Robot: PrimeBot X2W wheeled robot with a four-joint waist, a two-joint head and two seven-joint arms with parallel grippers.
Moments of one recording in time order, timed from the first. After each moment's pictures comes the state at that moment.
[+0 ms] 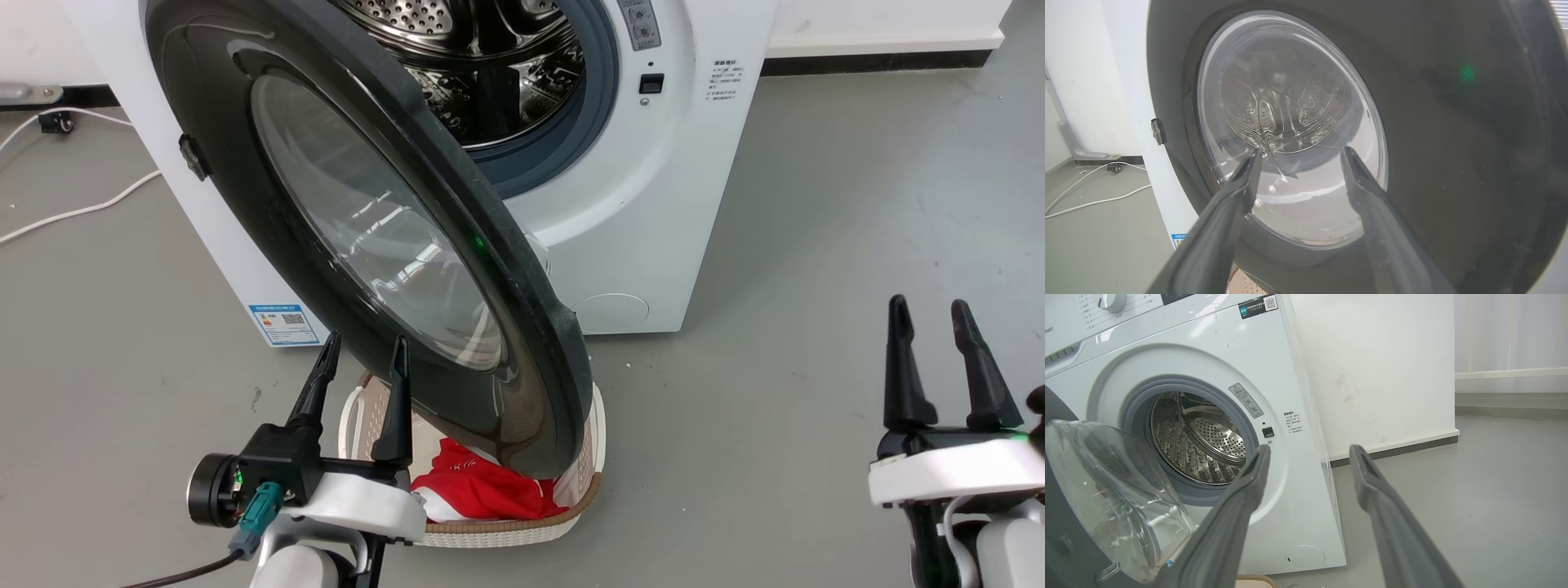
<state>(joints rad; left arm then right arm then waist) -0.11 0.05 -0.13 0.12 -0.14 -0.02 -0.26 -0.13 -0.13 -0.06 0.13 0.37 0.13 -0.26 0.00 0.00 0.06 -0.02</state>
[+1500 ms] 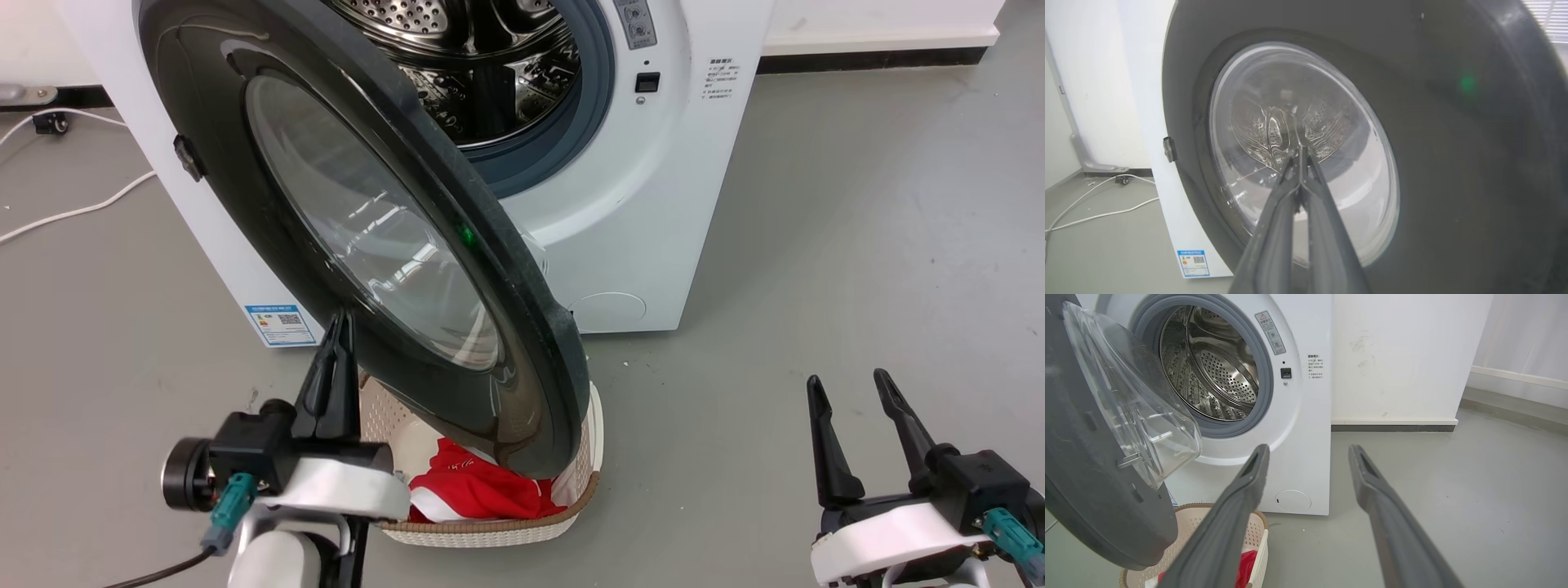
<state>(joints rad) -0.12 0.05 -0.09 0.07 -0.14 -0.02 -0.26 0.02 -0.05 -0.01 0.05 0.08 0.13 -0.20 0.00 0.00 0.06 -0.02</state>
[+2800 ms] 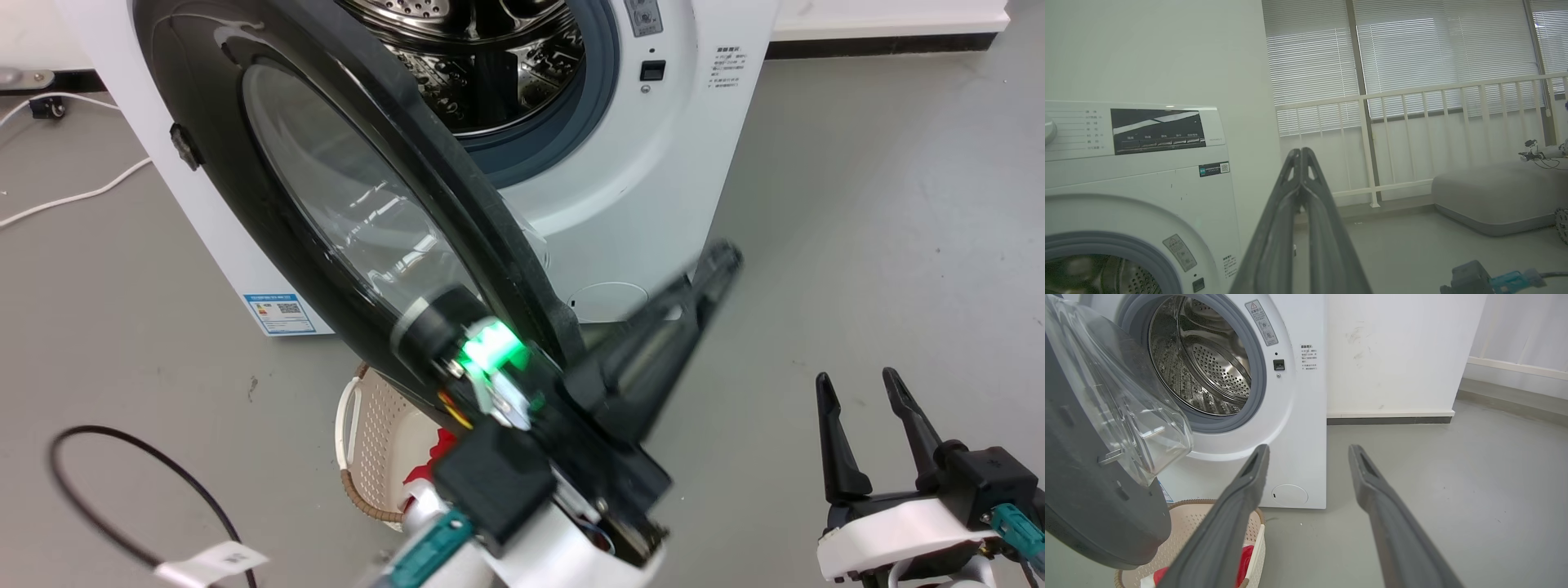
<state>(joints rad) -0.39 0.05 -0.58 -0.31 -0.17 -0.11 -0.19 0.01 -0.05 -0.03 0.06 0.08 0.13 -0.20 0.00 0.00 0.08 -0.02</state>
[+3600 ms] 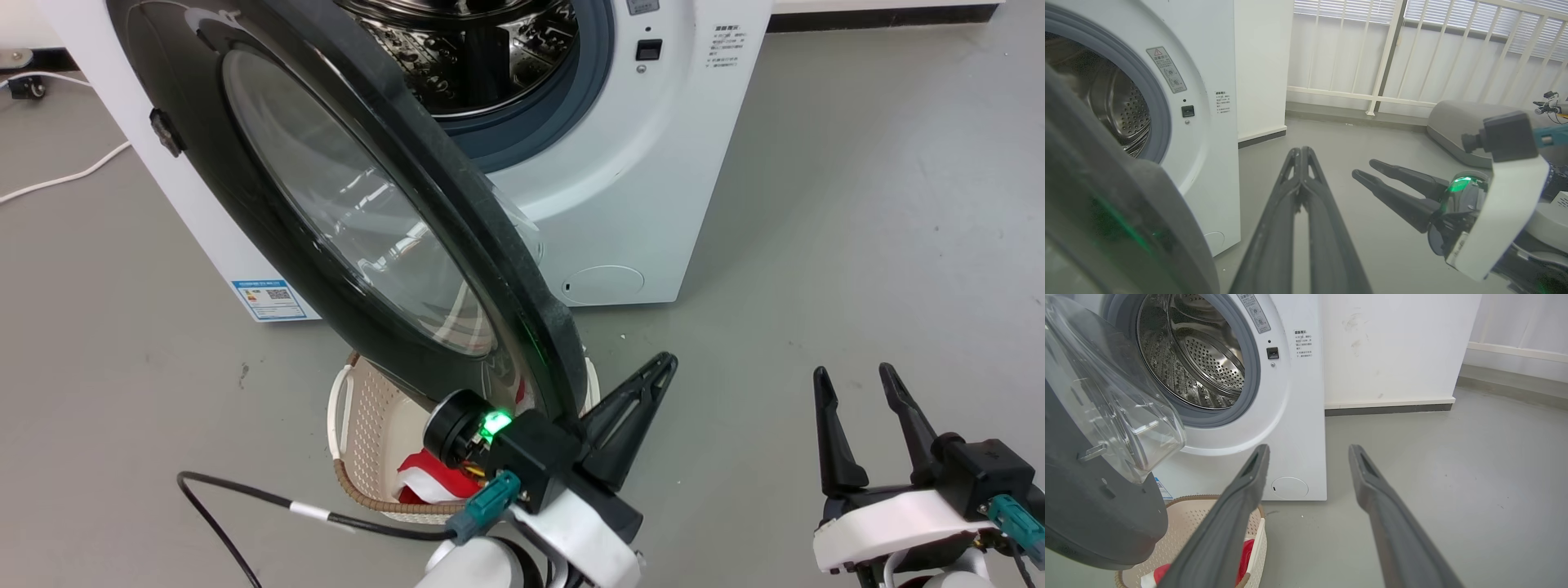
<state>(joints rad) -0.27 0.08 -0.68 0.00 -0.29 -0.06 -0.13 -0.02 -0.05 -0.02 0.09 0.11 0.13 -0.20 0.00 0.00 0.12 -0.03</state>
